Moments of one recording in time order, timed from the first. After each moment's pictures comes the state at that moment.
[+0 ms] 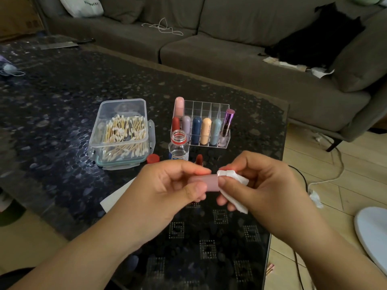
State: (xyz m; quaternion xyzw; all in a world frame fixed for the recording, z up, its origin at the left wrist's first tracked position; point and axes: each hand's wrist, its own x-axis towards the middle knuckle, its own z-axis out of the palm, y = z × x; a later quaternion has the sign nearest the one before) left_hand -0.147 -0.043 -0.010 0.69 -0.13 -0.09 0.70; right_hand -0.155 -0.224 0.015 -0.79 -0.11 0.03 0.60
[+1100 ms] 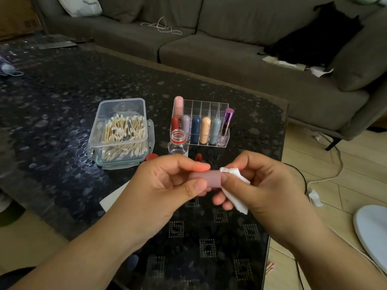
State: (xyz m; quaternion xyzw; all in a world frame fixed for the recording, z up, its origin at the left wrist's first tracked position) left_hand -0.147 -0.046 -0.009 0.65 -0.12 -0.07 0.74; right_hand -0.155 -0.221 0.014 -0.72 -0.08 0.07 0.69
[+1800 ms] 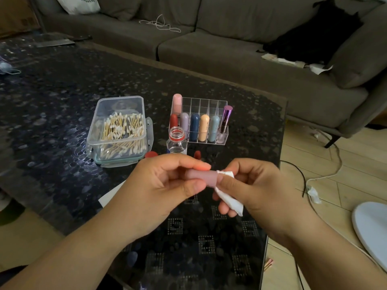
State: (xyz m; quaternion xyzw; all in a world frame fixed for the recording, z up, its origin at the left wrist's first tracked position) left_hand -0.144 -0.041 -0.011 0.70 -0.18 -0.07 0.69; right_hand -0.156 -0.221 0.011 -0.72 -0.03 0.13 0.68
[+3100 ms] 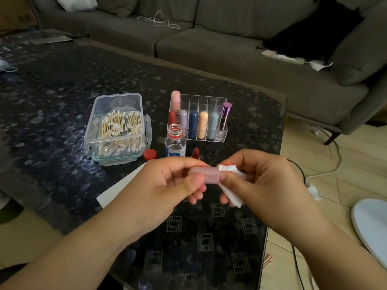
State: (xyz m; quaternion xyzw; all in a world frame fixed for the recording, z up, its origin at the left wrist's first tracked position) left_hand -0.142 -0.044 -0.017 0.70 -0.17 -0.12 0.68; right_hand -0.156 -0.227 0.013 -0.84 -0.08 0.01 0.54
